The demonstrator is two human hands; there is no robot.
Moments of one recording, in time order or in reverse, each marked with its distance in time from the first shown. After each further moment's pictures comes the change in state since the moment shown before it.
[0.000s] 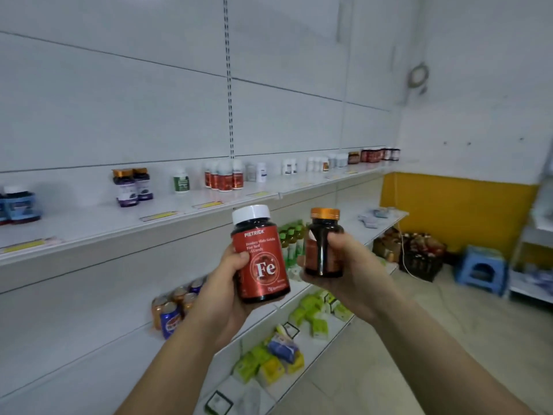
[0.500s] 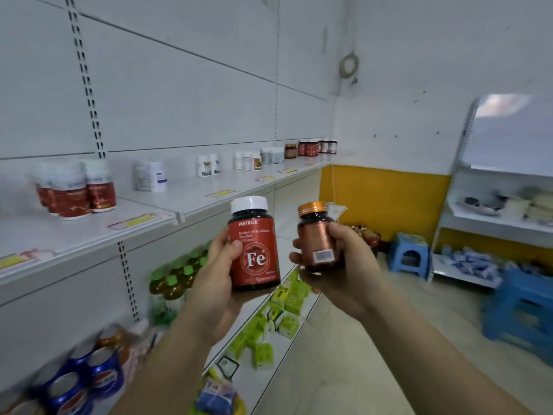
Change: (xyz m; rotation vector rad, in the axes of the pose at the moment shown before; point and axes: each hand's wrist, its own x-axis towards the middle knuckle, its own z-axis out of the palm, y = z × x) left_hand 0.306 -0.093 0.082 0.017 -0.141 -0.041; right_hand 0.211 -0.027 -0.196 0.043 0.265 -0.024
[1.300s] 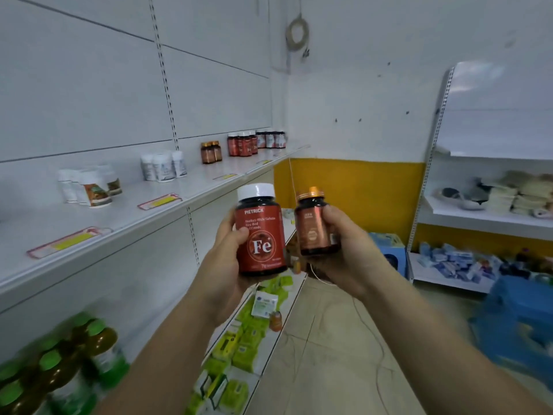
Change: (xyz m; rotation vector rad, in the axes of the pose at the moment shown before) left_hand 0.466 -0.188 0.231 0.114 -0.160 -0.068; right_hand 0.381 -0.139 -0.353 -0.013 0.176 -0.100
